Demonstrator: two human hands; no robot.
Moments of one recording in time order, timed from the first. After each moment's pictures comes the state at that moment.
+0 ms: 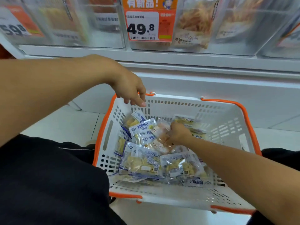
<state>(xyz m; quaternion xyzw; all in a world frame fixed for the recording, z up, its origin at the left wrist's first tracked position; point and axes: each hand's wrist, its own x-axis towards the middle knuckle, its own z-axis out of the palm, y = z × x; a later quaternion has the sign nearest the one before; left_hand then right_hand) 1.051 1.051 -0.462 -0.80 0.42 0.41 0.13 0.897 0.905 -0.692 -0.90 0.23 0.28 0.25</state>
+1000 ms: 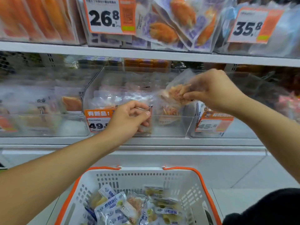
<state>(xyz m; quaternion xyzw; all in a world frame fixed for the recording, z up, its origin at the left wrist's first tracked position) 0.996 0.951 -0.378 -0.69 0.27 0.18 -0.65 0.886 0.735 -0.292 -0.96 0.08 -0.21 0.16</state>
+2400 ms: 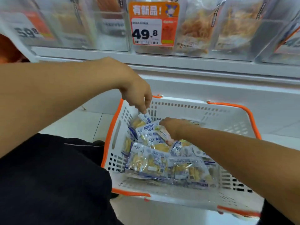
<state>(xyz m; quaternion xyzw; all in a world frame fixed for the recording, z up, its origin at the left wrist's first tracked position) 1.027 1.043 -0.453 -0.79 0.43 0.39 0.19 0.919 0.908 -0.639 -0.95 0.01 0.30 0.08</state>
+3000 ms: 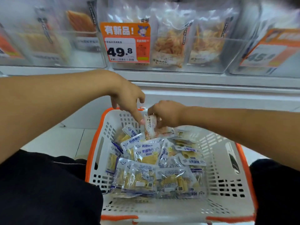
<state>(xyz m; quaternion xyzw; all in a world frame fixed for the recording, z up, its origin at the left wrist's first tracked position) 1.038 1.010 -0.447 -0.81 0.42 0.39 0.13 0.940 0.874 -0.528 -0.97 -0.07 0.21 0.06</state>
